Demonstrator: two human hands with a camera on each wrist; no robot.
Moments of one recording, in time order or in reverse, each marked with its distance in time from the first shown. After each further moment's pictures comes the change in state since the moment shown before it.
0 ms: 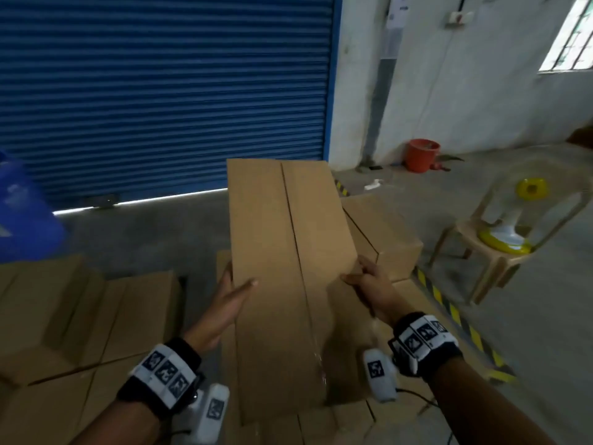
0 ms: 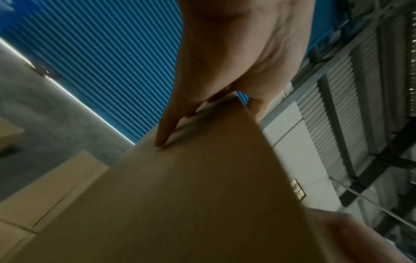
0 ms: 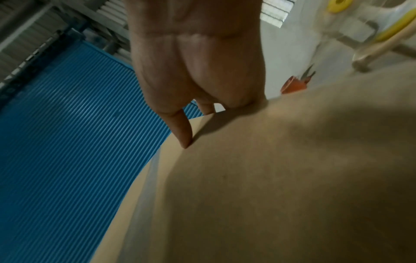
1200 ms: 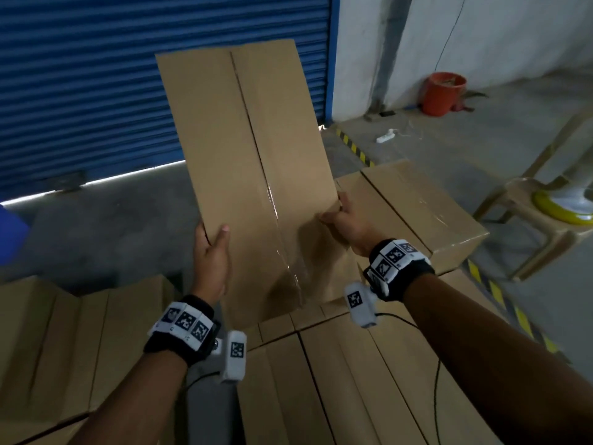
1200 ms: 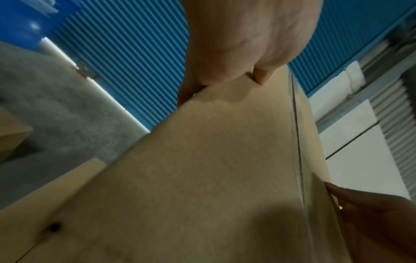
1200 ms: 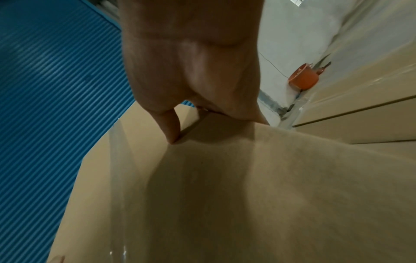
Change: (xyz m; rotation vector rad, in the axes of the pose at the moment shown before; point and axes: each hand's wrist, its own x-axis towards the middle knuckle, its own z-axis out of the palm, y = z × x) left_hand 0.370 -0.059 -0.095 -0.147 0.401 0.036; right_hand 0.383 -0.026 0.118 -0.103 0.051 -0.002
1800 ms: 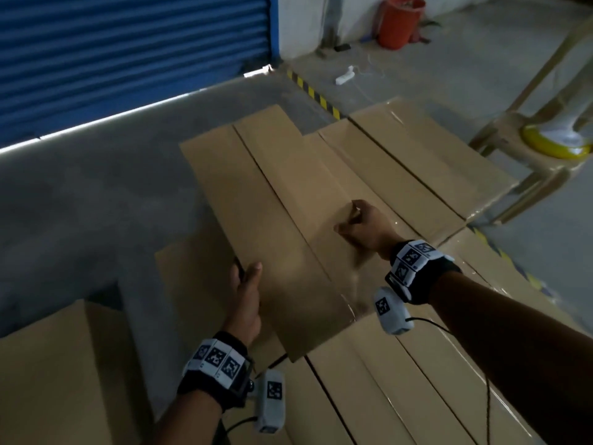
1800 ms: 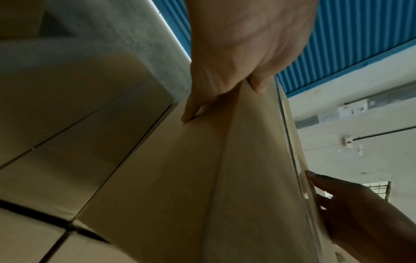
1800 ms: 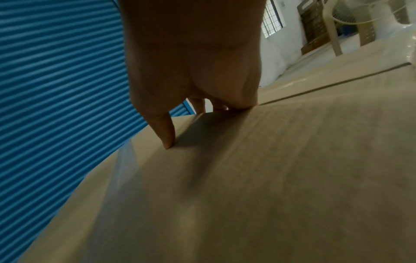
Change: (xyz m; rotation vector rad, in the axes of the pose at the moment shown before) left_hand 0.131 -0.247 0.064 0.101 -0.325 -0.595; right_hand 0.176 0.194 0.010 -0.565 0.201 0.297
